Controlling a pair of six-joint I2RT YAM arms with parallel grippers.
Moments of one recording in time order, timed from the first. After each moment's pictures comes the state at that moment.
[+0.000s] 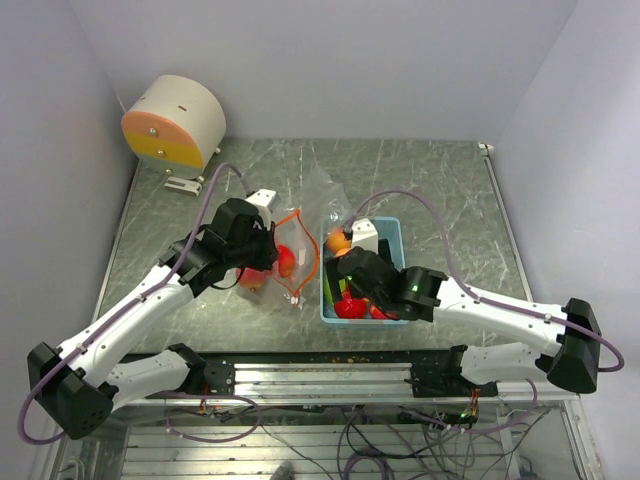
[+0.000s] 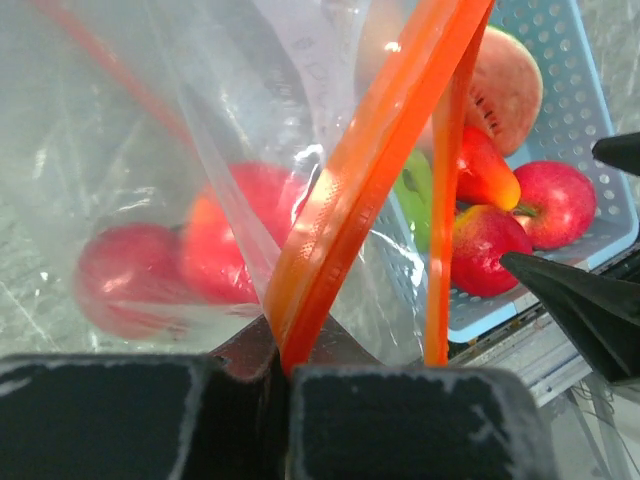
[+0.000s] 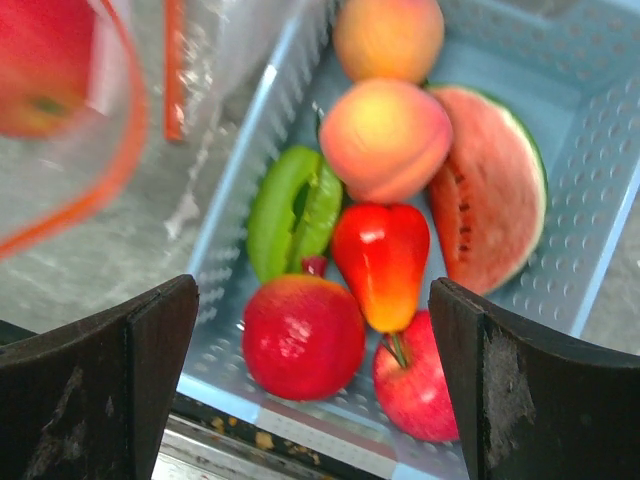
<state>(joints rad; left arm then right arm) -0.66 1.05 0.97 -0.60 0.02 -0.36 1.13 1.20 0.95 -0.53 0.56 0.51</state>
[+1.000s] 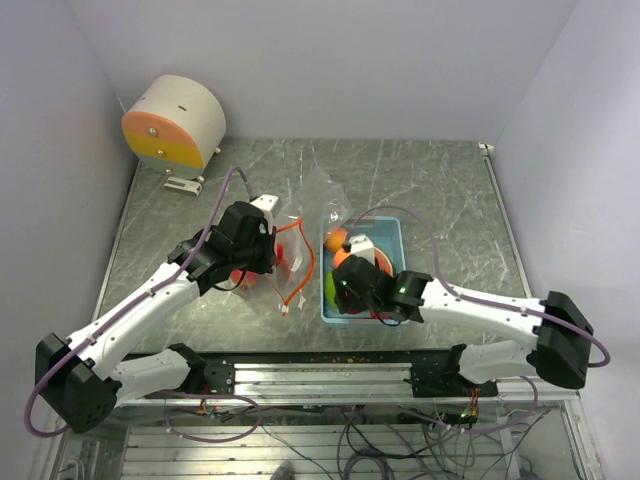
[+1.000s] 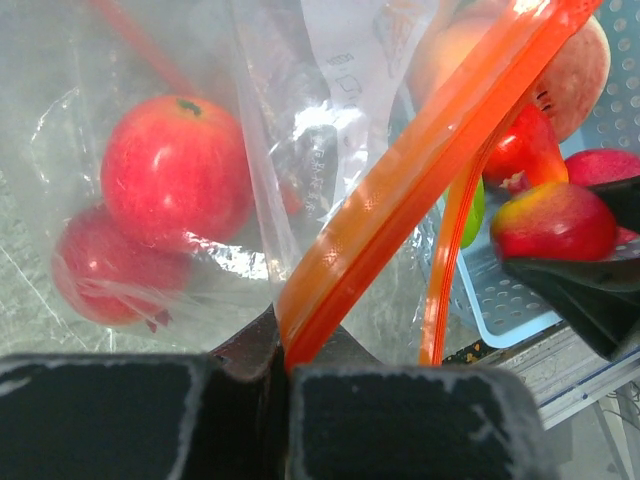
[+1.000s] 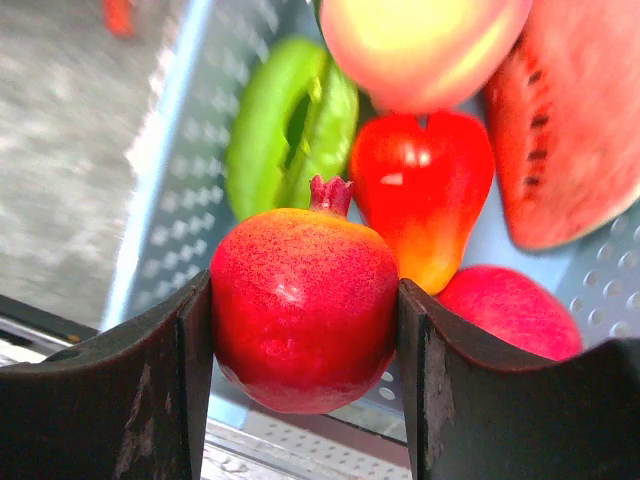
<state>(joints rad) -0.66 1.09 0.95 -0.60 -0.04 -0.35 1.08 1.29 0.78 -0.49 0.38 0.63</state>
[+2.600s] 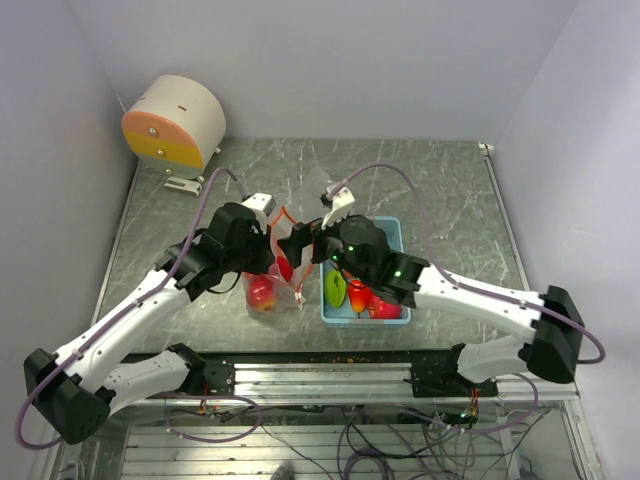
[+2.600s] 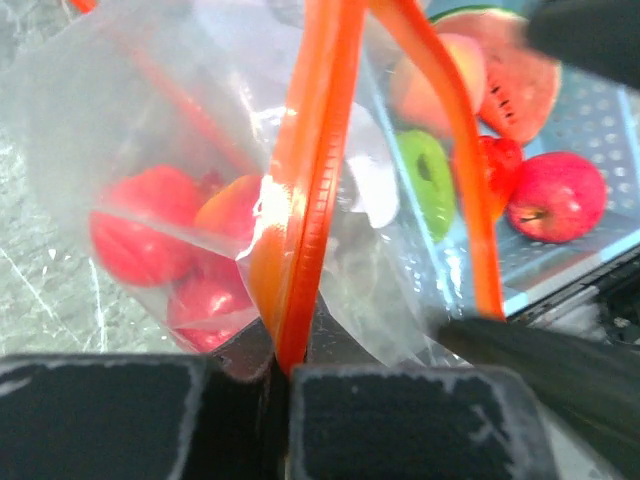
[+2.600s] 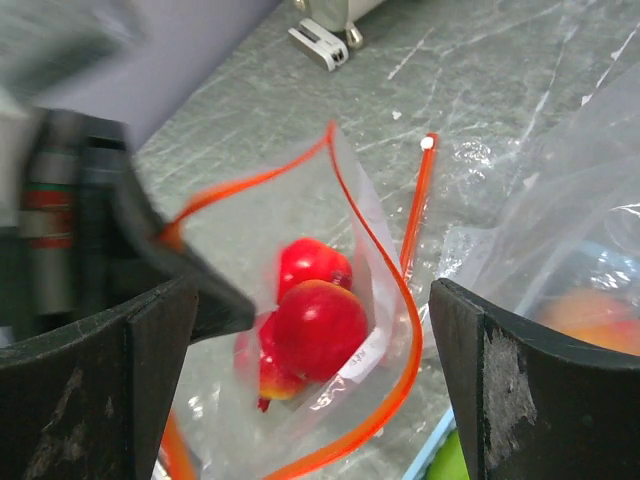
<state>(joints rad) -0.66 1.00 0.96 -0.64 -0.01 -0.37 1.05 1.38 1.01 0.16 0.30 0.33</state>
